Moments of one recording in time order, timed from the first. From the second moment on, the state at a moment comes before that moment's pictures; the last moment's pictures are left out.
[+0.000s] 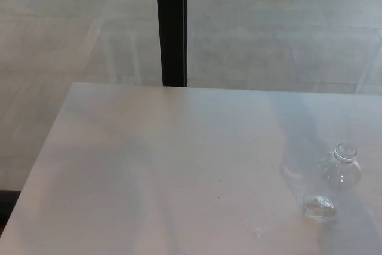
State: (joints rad) left_arm 0.56 0.54 0.21 0.76 -0.01 -0.62 -0.33; right_arm -0.83 -0.72 -0.05 0.10 -0.60 0.12 0.17
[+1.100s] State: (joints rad) left_arm 0.52 0.54 0.21 0.83 -0.01 -0.65 -0.31; right_arm -0.27 -0.81 0.04 0.18 -0.59 0.16 0.17
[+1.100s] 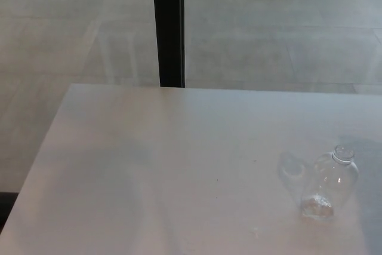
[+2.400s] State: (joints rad) left_arm 0.52 0.54 0.21 0.83 -0.01 -0.67 -0.30; right_arm -0.16 -0.89 -0.06 0.05 -0.58 0.15 0.22
